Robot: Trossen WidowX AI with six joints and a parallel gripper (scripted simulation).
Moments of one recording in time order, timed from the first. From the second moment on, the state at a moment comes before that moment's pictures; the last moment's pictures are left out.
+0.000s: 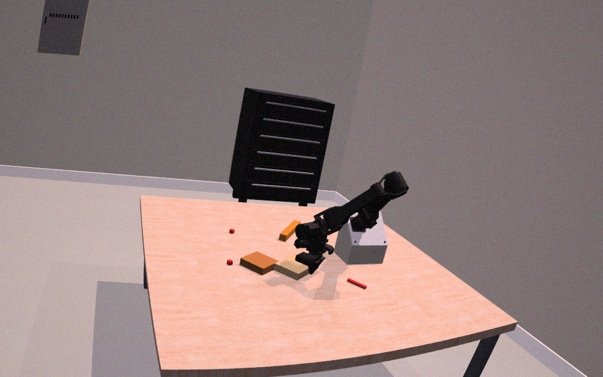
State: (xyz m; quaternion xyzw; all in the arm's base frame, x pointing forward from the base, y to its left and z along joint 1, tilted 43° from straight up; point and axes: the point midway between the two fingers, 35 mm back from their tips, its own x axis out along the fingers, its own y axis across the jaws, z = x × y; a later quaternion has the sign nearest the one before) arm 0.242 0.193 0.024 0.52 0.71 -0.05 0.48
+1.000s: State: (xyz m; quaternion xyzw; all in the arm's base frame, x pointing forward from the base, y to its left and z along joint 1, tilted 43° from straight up) arm 0.265 0.177 0.010 0.52 0.71 -0.04 0.48
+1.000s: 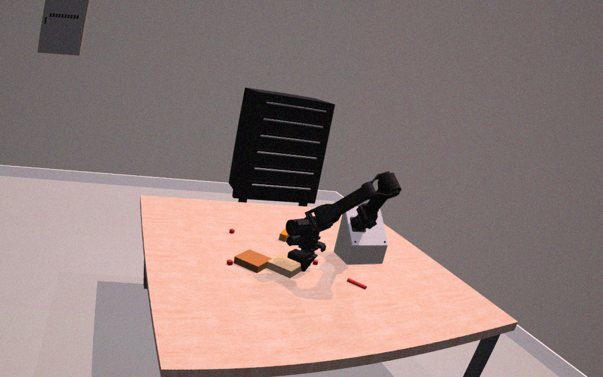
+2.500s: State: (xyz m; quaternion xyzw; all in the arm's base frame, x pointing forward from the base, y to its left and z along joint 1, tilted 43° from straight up) arm 0.295 0.146 -0.018 0.52 0.71 -0.04 0.48
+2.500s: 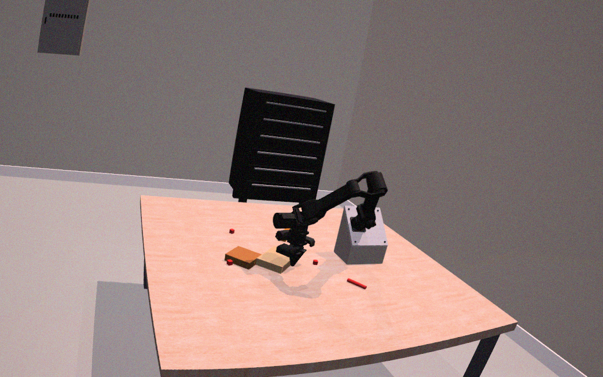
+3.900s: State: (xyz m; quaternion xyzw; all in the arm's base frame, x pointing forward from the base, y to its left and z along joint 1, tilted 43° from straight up) arm 0.271 0.170 0.003 0.52 0.71 -0.04 0.48
